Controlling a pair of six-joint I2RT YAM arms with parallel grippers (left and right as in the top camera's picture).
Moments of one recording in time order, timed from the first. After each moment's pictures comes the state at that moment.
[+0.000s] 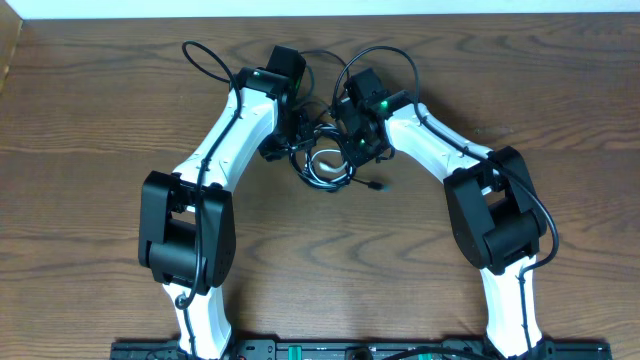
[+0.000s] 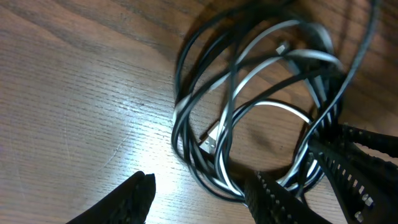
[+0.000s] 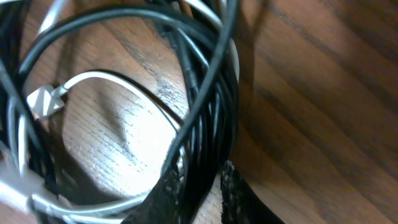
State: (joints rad) left arm -0.30 2.01 1.61 -1.05 0.09 -0.61; right arm 0.50 2.22 1.63 -0.72 -0.20 -0.04
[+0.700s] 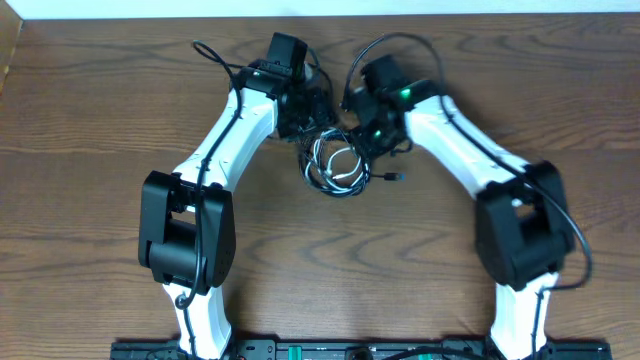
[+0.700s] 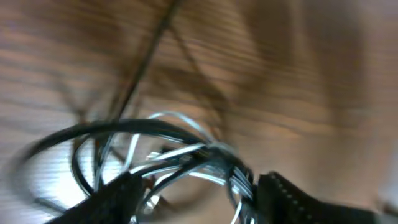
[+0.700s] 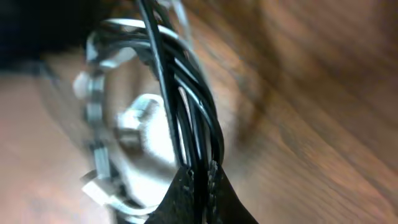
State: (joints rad) left arm -0.30 2.01 1.61 -0.77 0.37 -0.58; right arm 0.45 2.07 1.63 -0.85 -0.29 -0.09
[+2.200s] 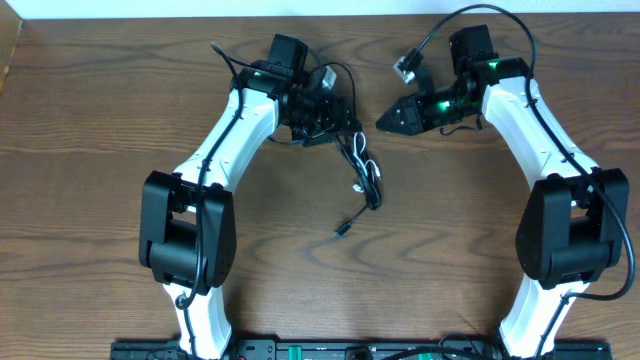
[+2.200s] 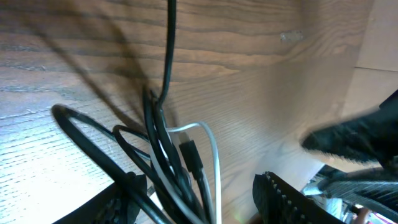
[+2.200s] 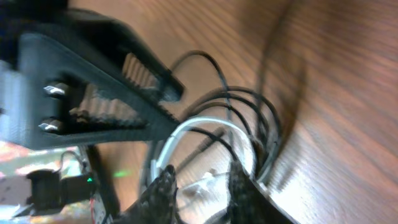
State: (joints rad) left arm -0.31 2.01 1.61 -0.81 0.68 -0.44; right arm 0.17 2.01 1.63 -0.91 -0.88 -0.16
